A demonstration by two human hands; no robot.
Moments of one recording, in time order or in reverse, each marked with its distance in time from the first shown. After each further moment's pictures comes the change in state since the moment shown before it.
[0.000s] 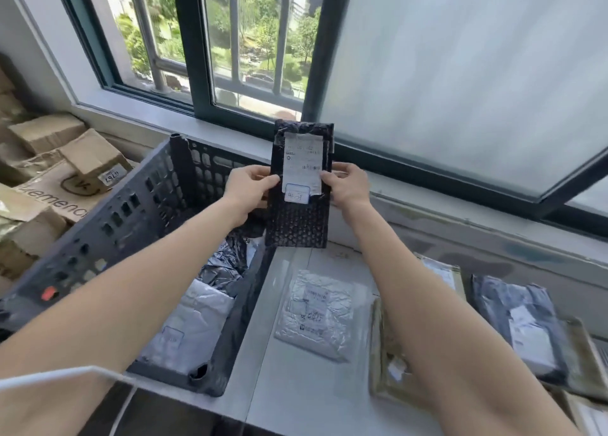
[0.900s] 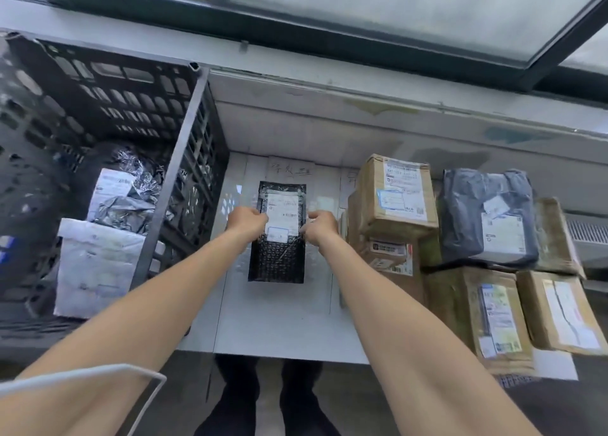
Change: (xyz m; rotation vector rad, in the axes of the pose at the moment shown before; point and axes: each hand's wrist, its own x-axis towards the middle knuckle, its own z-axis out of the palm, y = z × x) left_hand -0.053 -0.199 0.127 0.669 -0.189 -0.411; right_hand -0.046 0.258 -0.063 -0.382 -0.117 0.625
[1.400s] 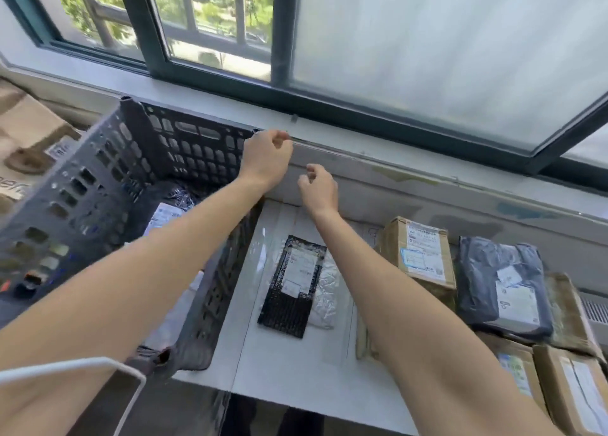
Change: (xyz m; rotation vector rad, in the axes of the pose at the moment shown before) left_hand -0.046 0.132 -0.158 -0.119 0.441 0.598; right_hand -0.074 -0.177 -0.006 -0.014 0.238 -0.607
